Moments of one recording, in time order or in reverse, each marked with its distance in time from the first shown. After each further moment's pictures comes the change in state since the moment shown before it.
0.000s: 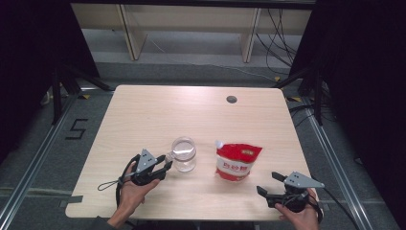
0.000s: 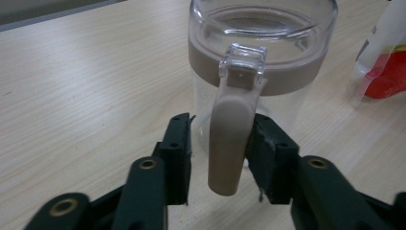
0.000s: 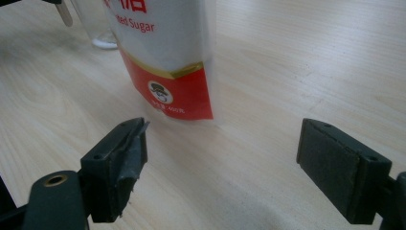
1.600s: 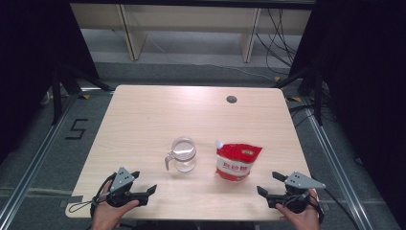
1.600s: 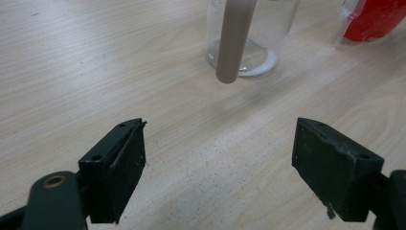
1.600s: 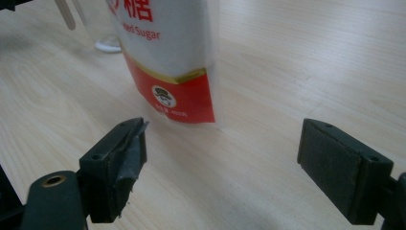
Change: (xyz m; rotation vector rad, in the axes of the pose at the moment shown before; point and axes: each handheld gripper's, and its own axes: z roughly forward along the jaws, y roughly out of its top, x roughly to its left) left arm 0.007 -0.039 -0.066 0.105 0.005 -0.094; right arm 0.003 0.003 -0.004 0.004 -0.002 -0.002
